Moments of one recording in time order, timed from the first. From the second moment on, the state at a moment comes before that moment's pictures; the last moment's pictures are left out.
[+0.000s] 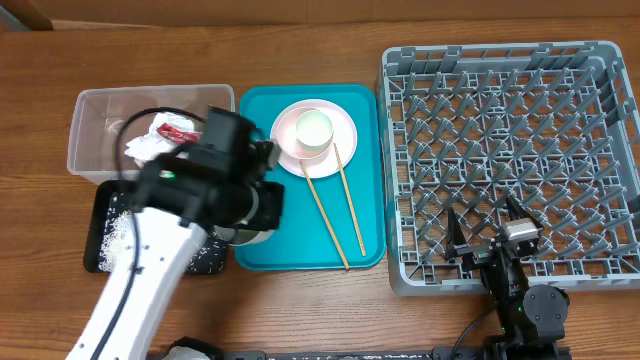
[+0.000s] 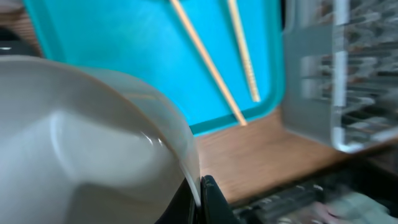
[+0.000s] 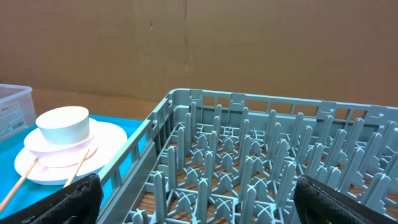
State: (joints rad) left arm -0.40 1.34 1.34 -1.29 0.20 -0.30; right arm 0.07 0.01 0.02 -0.03 -0.12 -0.03
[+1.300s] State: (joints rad) left arm -0.57 1.77 1.25 -0.98 -0.10 -0.44; right arm 0.07 0.01 0.02 -0.03 -0.12 -0.03
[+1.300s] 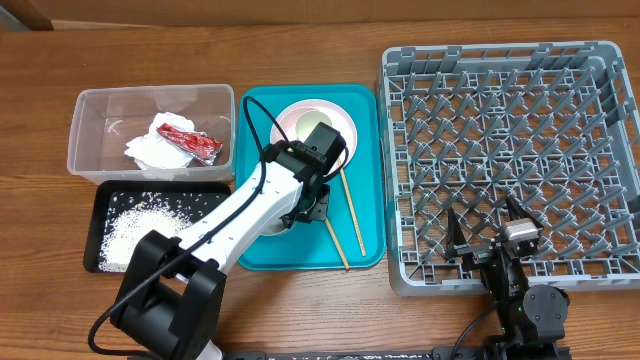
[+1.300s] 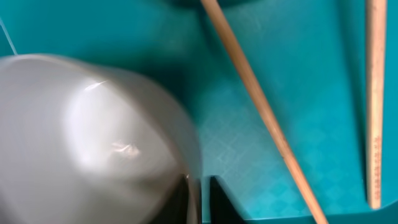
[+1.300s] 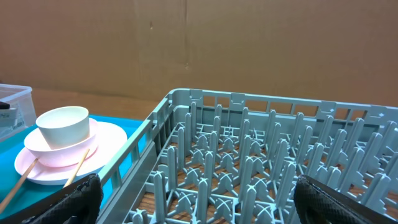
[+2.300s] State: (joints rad) left arm 0.14 1.58 1.76 -1.41 -0.18 -0.45; right arm 0.07 0.01 0.02 -0.03 -0.12 -0.03
